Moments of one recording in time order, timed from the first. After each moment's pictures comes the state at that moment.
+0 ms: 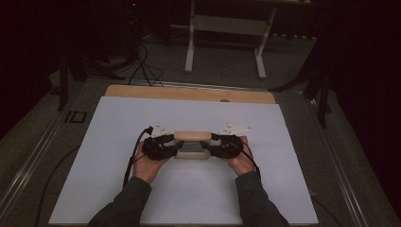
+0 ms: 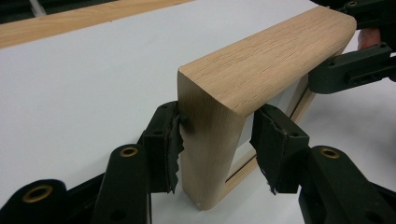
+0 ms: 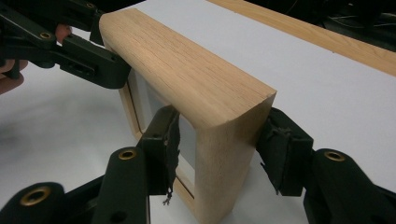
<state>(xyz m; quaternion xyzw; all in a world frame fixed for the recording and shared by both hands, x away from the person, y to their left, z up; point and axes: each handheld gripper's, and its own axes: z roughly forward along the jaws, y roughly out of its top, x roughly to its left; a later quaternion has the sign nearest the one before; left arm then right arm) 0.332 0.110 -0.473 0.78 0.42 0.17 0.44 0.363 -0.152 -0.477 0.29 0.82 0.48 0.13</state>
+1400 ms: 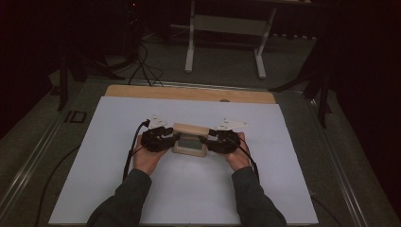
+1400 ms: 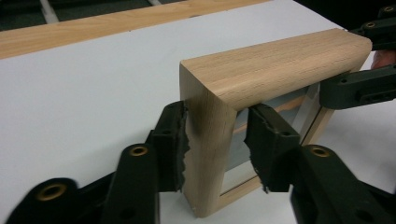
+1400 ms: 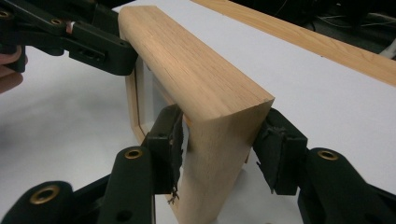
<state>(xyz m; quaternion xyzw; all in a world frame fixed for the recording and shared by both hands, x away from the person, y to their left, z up) 0.356 0.119 -0.476 0.76 0.43 0.17 0.46 0.377 -0.143 -0.478 0.29 0.82 0.47 0.14</state>
